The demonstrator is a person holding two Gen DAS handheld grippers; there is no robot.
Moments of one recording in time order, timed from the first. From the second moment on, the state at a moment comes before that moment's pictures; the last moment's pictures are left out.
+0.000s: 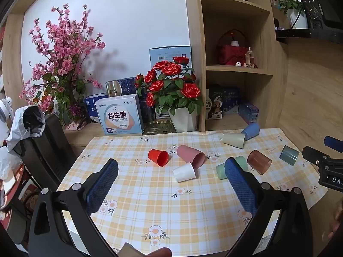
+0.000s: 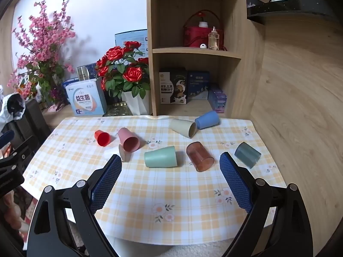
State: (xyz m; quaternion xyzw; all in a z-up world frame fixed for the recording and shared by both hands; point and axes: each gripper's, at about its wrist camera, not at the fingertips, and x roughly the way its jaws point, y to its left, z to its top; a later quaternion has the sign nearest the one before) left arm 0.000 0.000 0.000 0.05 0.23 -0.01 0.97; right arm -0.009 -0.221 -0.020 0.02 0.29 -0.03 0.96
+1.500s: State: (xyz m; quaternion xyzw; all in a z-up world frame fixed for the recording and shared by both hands) left arm -0.001 0.004 0.006 0.03 0.23 -0.01 0.97; right arm -0.013 -0.227 -0.016 0.02 0.28 -0.03 0.96
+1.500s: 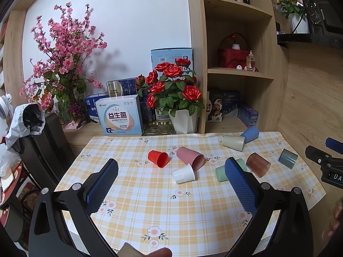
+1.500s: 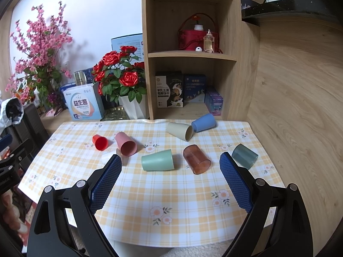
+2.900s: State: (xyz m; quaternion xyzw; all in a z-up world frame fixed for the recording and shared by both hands) left arm 0.000 0.006 0.002 0.03 0.23 -0.02 0.97; right arm -0.013 -0.228 -0.016 0.02 0.28 -0.03 0.96
